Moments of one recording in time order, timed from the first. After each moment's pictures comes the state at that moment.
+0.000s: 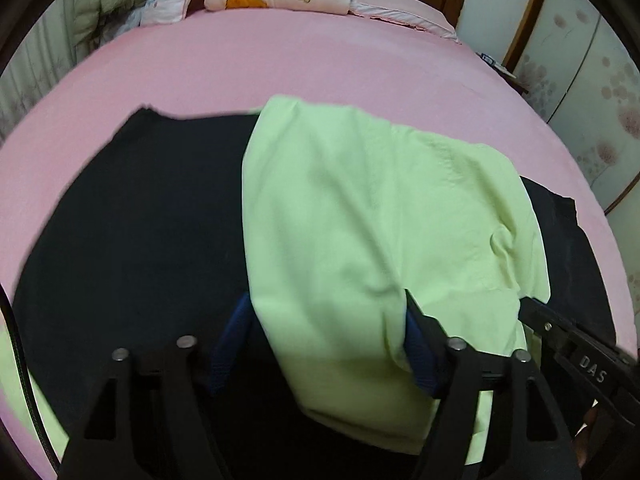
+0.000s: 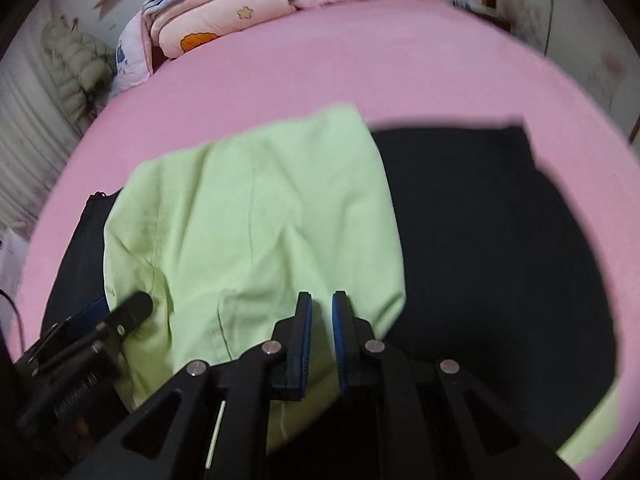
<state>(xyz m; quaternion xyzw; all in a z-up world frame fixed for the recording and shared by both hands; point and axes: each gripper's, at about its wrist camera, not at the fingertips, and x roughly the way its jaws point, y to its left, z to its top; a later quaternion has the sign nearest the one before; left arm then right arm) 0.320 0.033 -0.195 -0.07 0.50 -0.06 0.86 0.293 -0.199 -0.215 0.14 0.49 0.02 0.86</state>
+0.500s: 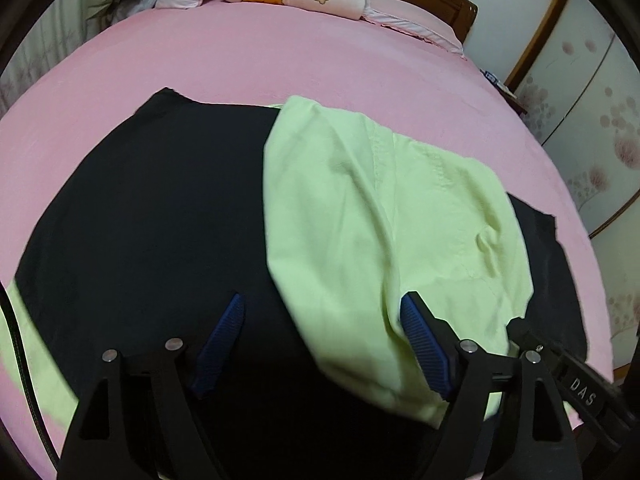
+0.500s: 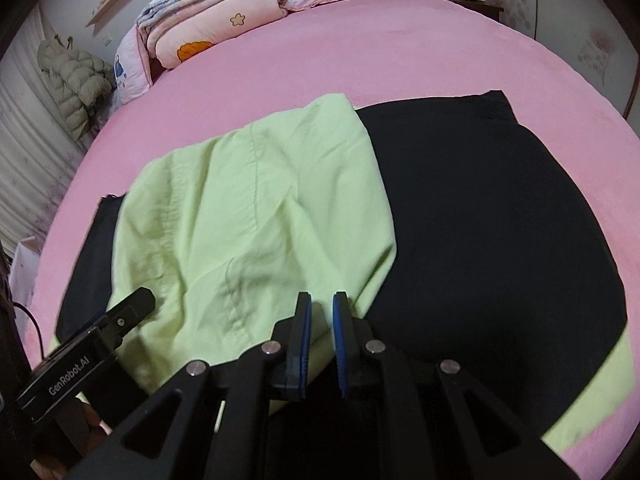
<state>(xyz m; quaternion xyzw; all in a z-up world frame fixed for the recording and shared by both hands) 0.293 0.046 -0.169 -0.11 0.50 -0.06 0.86 0.263 -0.190 -0.191 0.15 0.49 0.01 0.86</state>
